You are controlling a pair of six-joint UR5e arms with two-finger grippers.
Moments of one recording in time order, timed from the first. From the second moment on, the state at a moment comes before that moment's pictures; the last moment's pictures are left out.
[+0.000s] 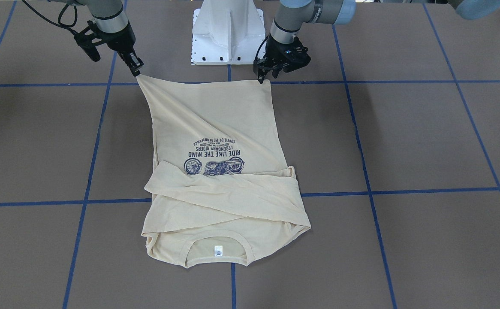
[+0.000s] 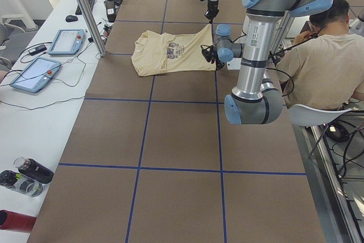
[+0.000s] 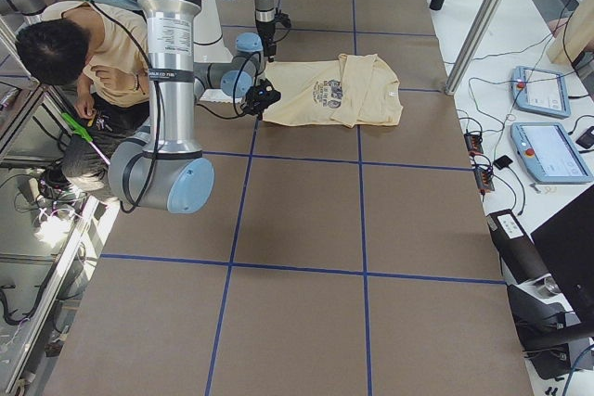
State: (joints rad) left arm -0.17 -1.91 -1.95 -1.80 -1.67 -1.98; right arm 0.26 -1.57 2.24 -1.47 1.74 2.27
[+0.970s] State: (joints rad) left arm -0.17 -1.92 -1.93 -1.80 -1.67 -1.98; right arm 0.26 -1.57 2.24 -1.47 1.73 2.27
